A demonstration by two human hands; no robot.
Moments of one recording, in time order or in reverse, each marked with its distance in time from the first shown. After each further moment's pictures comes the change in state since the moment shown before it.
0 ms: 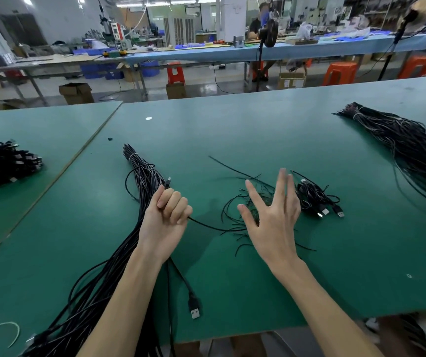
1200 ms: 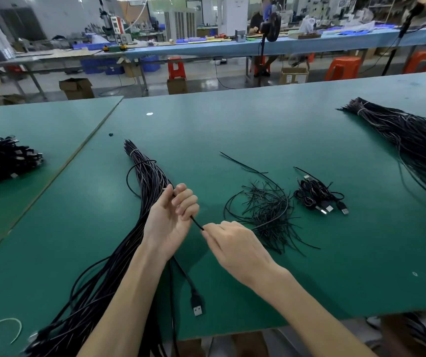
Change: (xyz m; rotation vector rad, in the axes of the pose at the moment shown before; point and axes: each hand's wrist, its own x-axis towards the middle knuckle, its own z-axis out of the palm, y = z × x) left_hand 0.004 -0.005 0.004 -0.211 0.001 -0.142; right_hand -0.024 -0.062 -0.014 0.170 -0.353 -0.384
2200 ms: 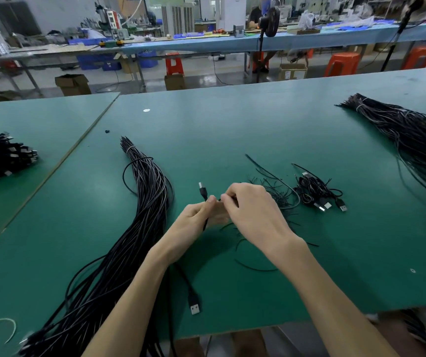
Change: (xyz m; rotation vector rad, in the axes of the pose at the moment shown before) left_hand 0.010 -0.032 -0.014 1.104 -0.151 0.012; right_hand 0.039 0.009 -0.057 0.067 -0.061 0.412
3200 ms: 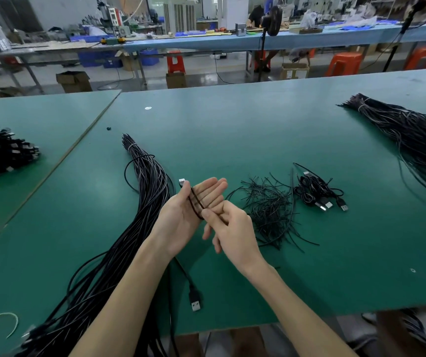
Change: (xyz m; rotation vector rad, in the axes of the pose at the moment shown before) left_hand -0.004 0.022 -0.006 -0.615 0.087 -0.026; right_hand -0.023 0.003 0.073 0.870 0.010 0.102
